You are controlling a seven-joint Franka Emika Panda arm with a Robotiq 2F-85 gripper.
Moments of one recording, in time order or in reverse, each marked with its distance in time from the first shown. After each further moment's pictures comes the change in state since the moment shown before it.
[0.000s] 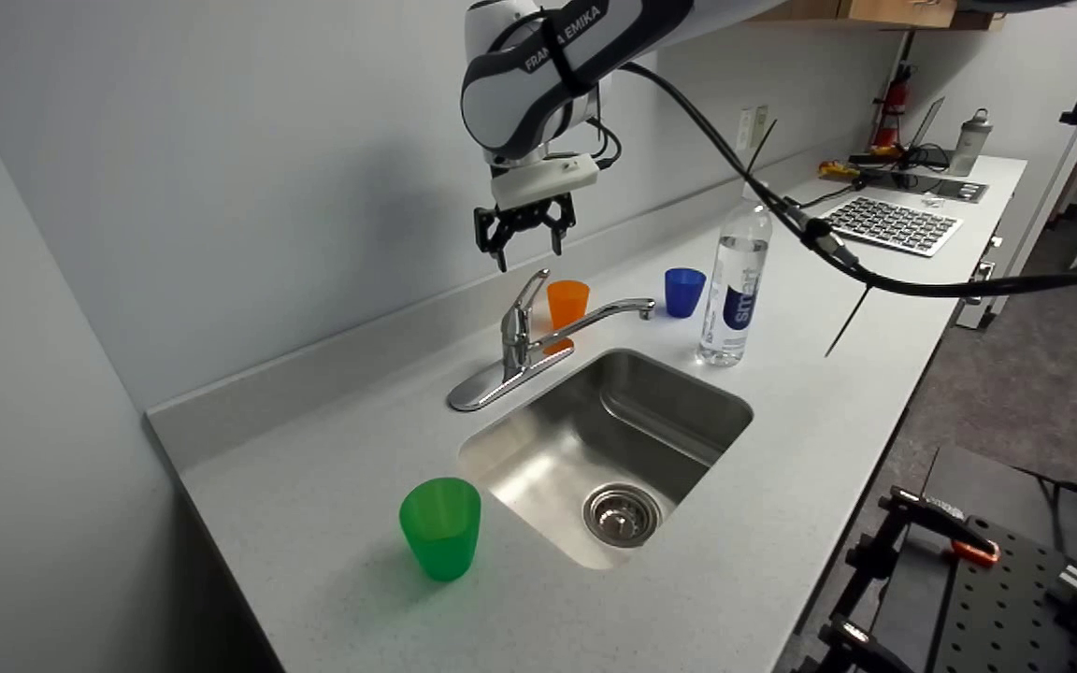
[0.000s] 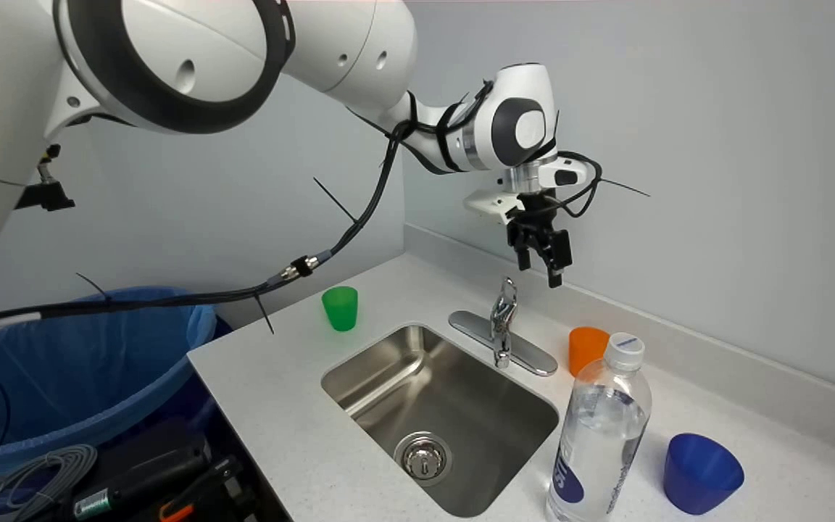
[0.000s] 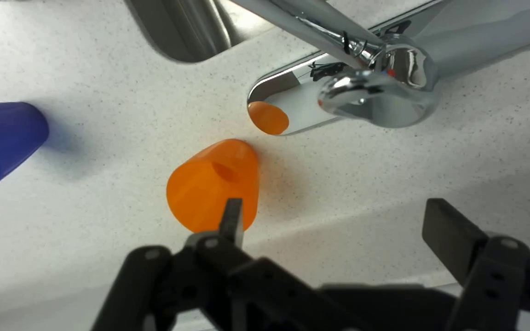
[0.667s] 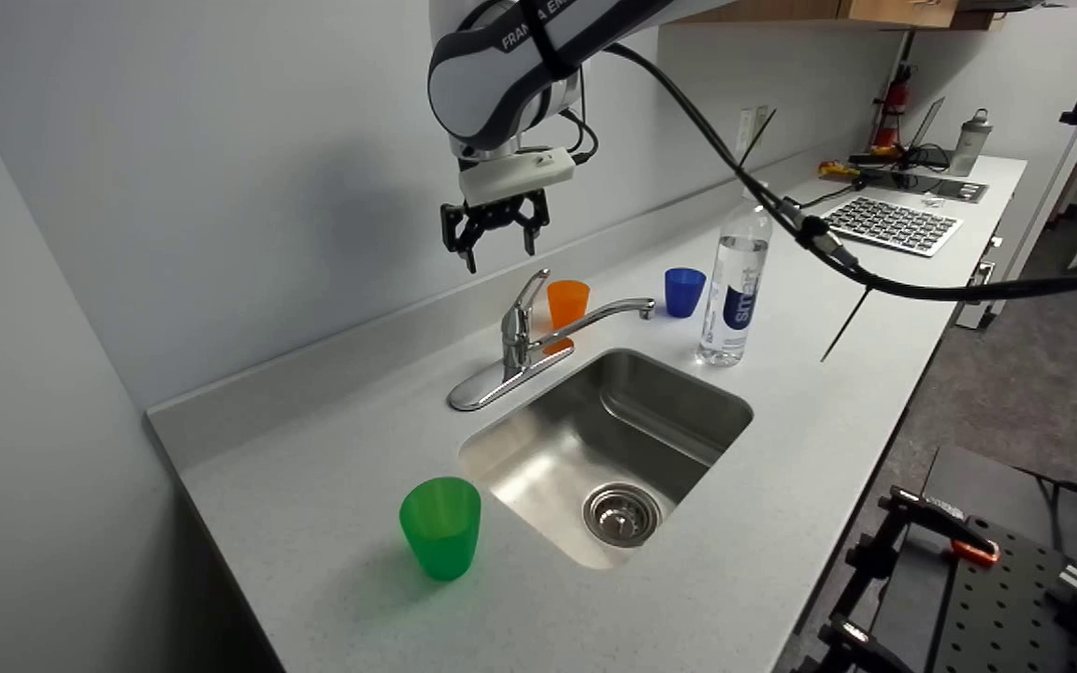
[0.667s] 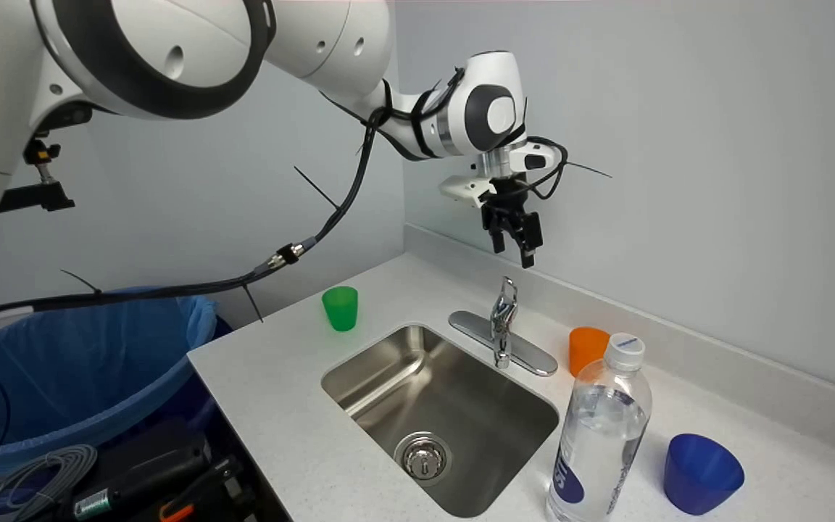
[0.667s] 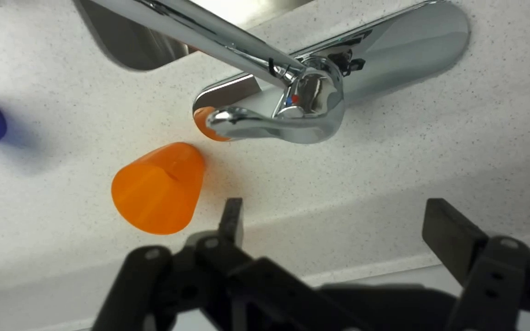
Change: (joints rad) arm 0.047 -0.037 0.035 -0.019 -0.010 0.000 0.024
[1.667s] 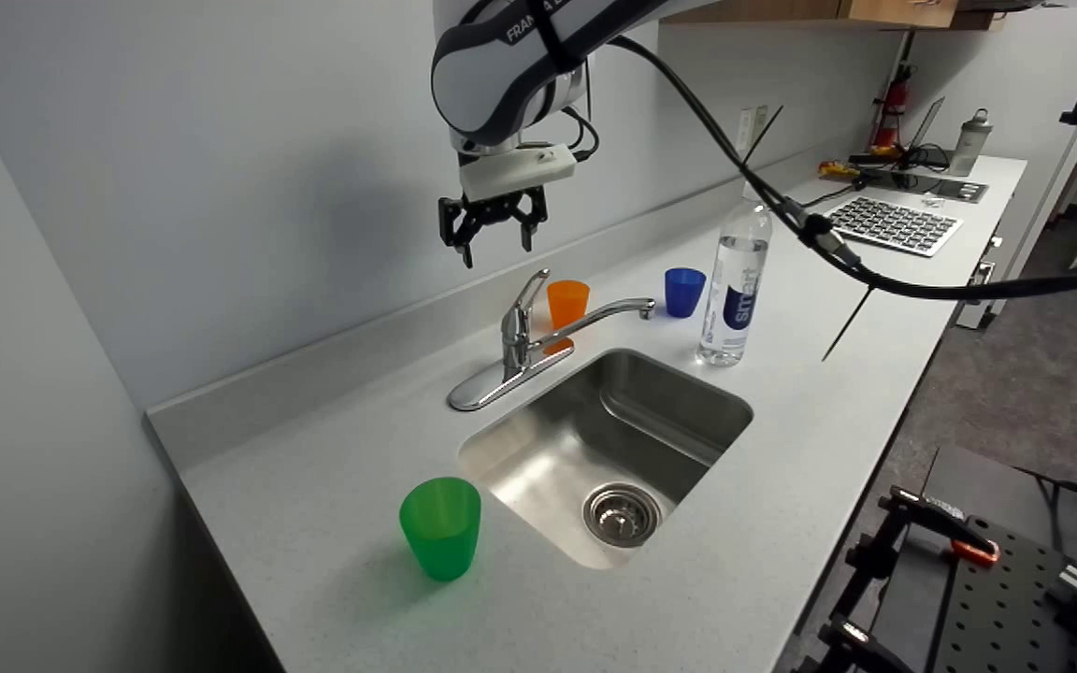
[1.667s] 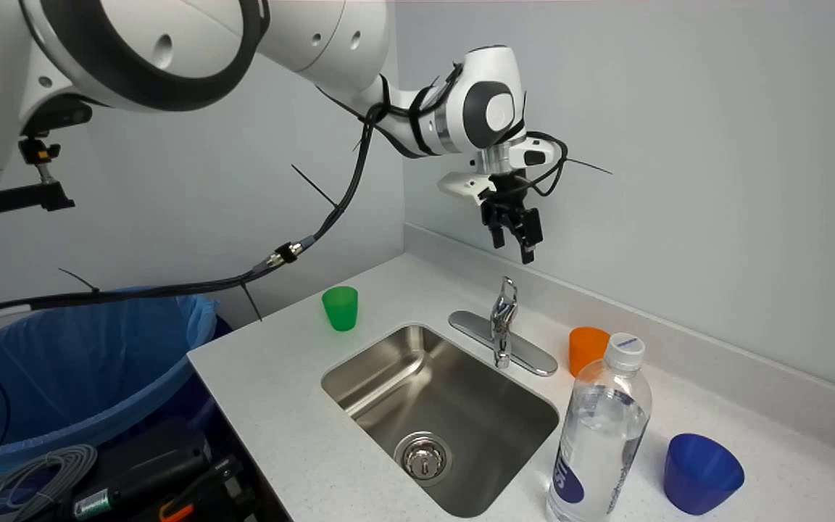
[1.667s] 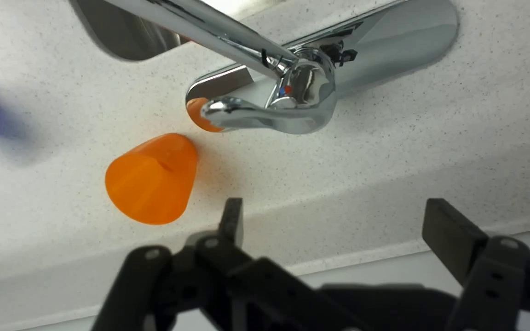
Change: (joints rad) arm -0.007 -0.023 0.010 -0.026 0.001 0.034 -0.005
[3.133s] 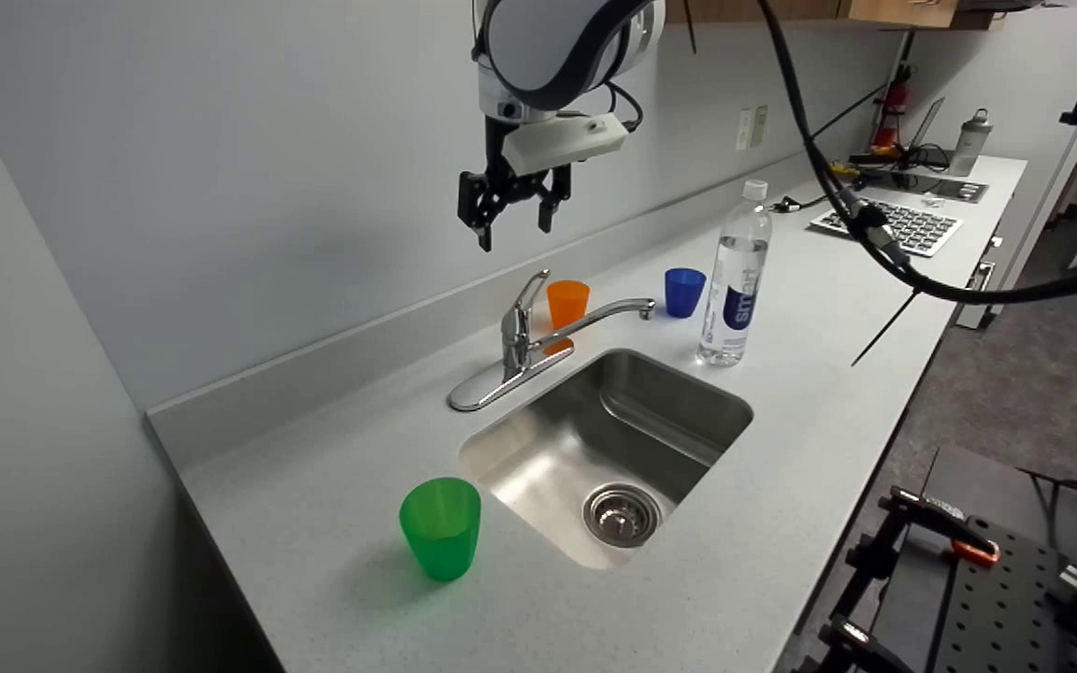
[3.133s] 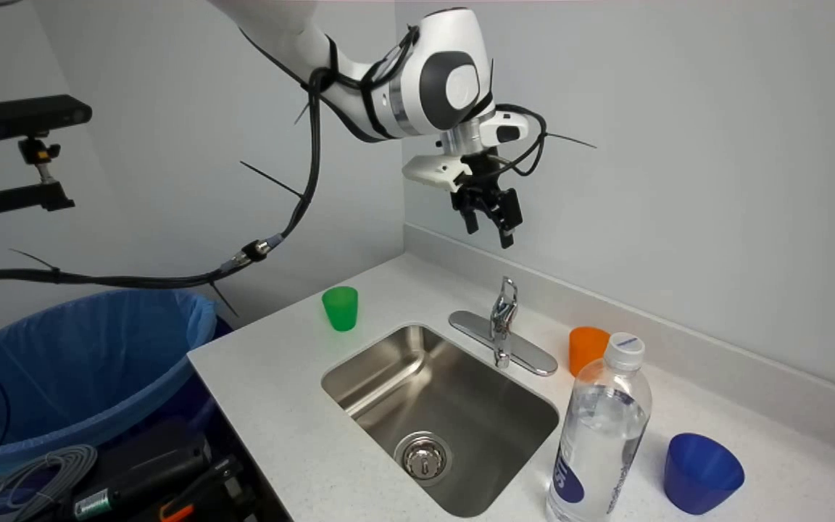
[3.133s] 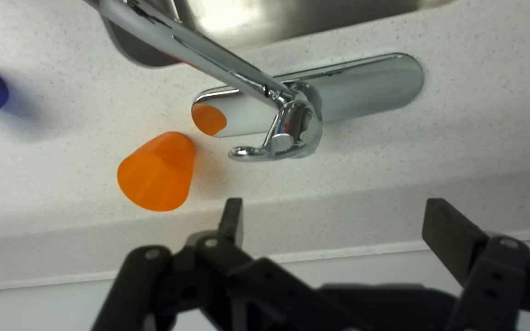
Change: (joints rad) arm -0.010 -0.289 0.039 -0.373 -0.030 0.173 -0.105
